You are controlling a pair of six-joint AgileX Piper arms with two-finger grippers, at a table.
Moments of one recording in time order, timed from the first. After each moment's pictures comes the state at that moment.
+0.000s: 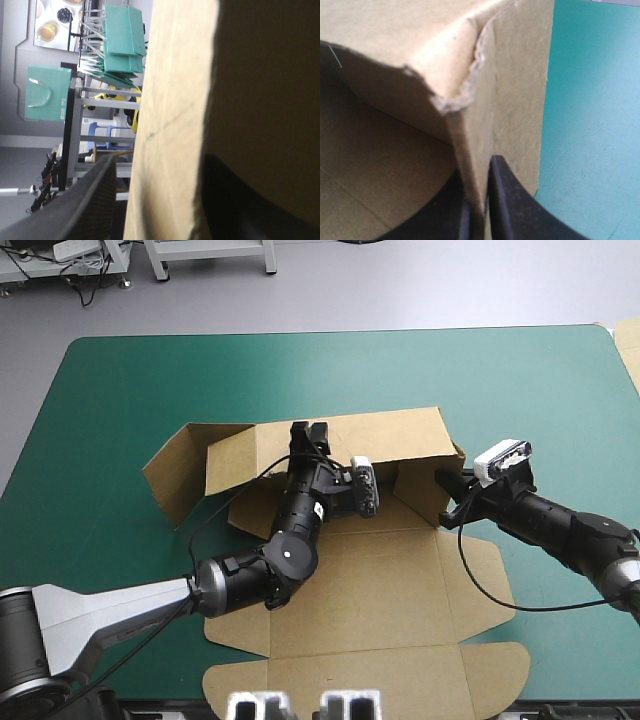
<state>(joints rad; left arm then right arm) -1.07 1.59 -1.00 1.71 0.79 -0.70 0.00 1.33 -0.58 1.70 0.67 -1.98</state>
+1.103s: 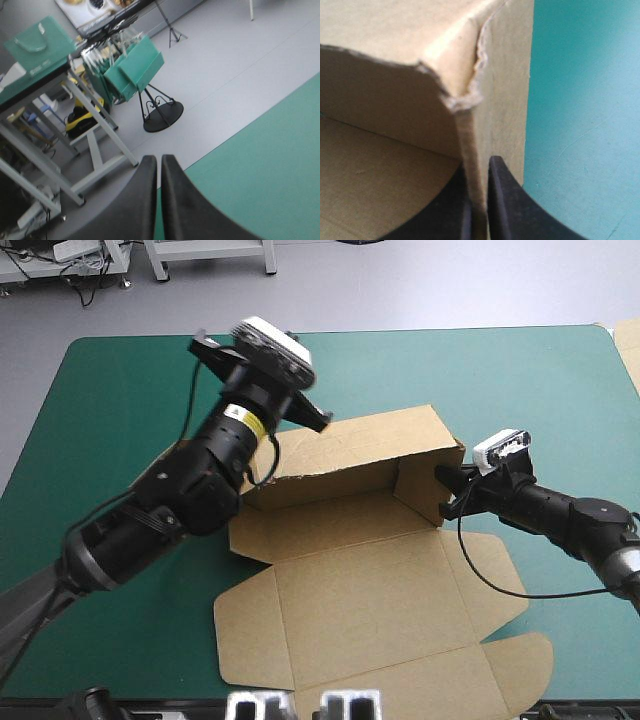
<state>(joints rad) -0.91 1.36 -1.41 1.21 0.62 -0.73 0.00 1.33 -0.67 1.54 0.65 -1.76</state>
